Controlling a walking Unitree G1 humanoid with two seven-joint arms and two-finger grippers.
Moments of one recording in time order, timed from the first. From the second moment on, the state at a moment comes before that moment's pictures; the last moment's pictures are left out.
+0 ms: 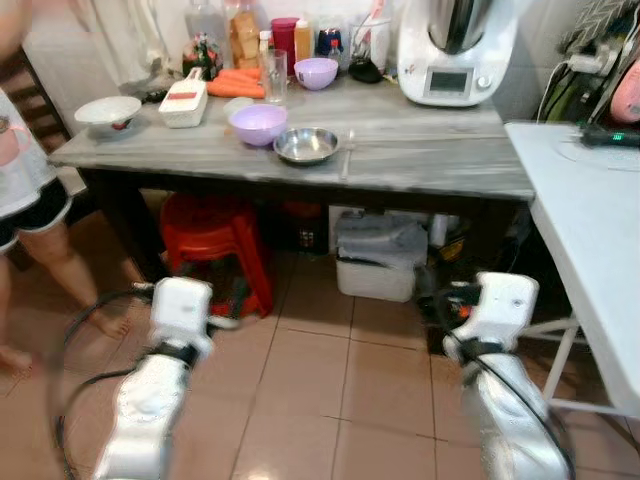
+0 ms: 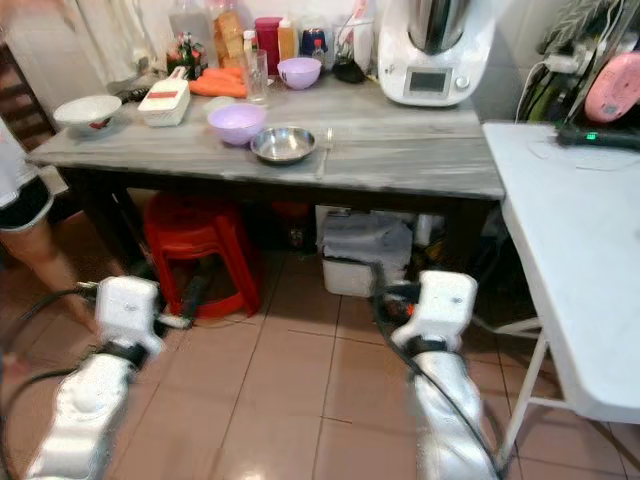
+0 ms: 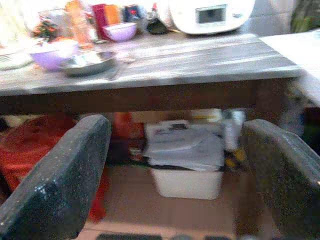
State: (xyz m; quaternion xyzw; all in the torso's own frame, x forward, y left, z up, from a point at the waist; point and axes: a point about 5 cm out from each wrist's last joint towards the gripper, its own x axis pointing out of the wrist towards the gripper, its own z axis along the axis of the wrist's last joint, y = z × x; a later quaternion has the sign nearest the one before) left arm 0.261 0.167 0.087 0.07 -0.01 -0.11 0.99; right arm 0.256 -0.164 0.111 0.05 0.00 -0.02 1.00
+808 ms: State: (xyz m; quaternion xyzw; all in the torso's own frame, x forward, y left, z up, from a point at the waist) left arm 0.263 0.177 0.091 0.08 -0.02 -0.10 0.99; right arm 0.261 -0.153 0.116 0.07 -0.01 0.00 1.00
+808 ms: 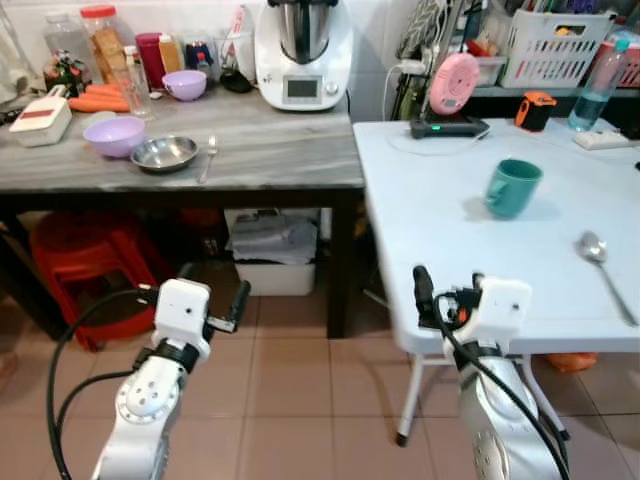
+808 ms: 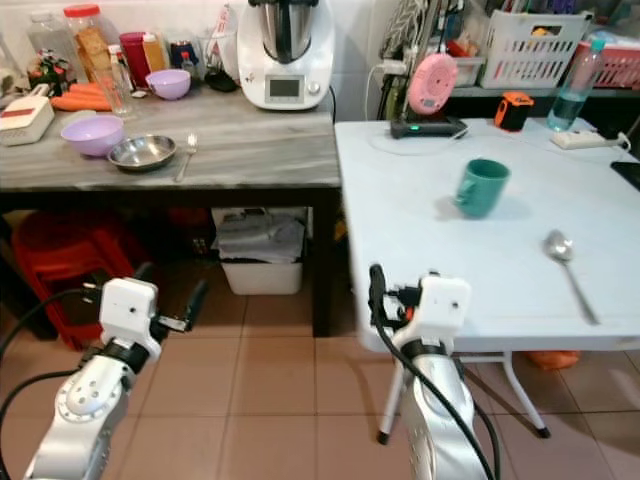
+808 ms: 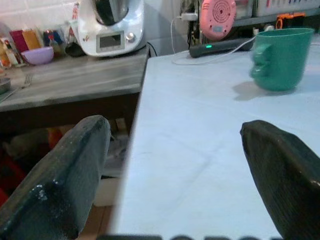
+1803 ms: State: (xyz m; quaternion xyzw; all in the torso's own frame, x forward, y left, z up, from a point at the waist) left arm 0.264 0.164 0.089 0.08 -0.02 -0.13 0.99; right arm 0.258 -0.156 0.114 0.06 -0.01 0.00 1.00
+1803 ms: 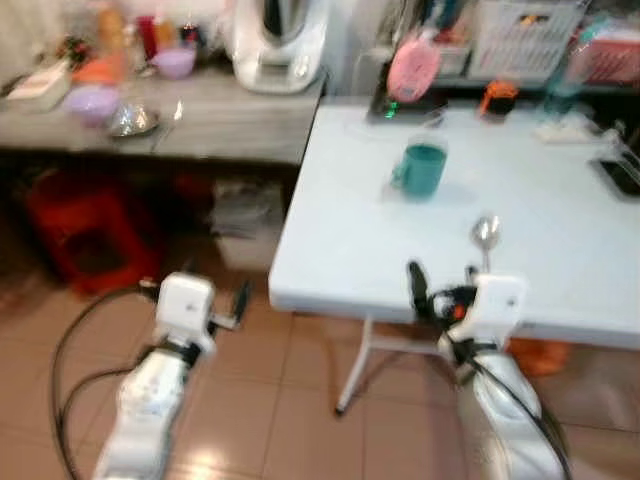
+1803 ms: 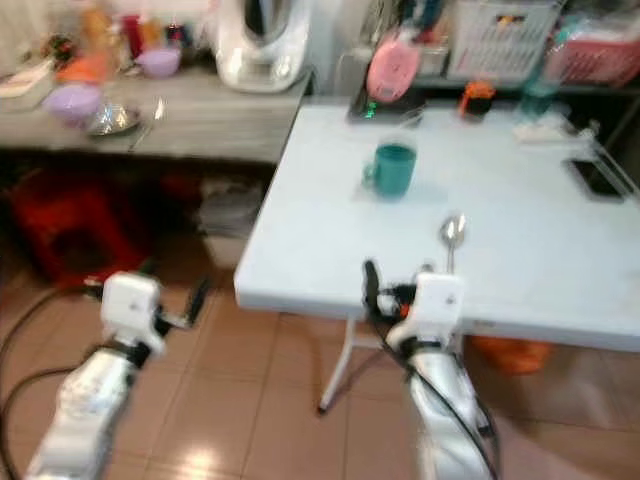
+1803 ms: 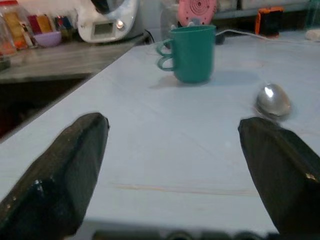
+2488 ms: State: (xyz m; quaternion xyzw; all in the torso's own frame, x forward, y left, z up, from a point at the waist) left arm 0.263 0.159 0.088 0.05 -0.01 -0.15 0.99; right arm 0.259 -0.154 0.113 0.06 -0.01 0.00 1.00
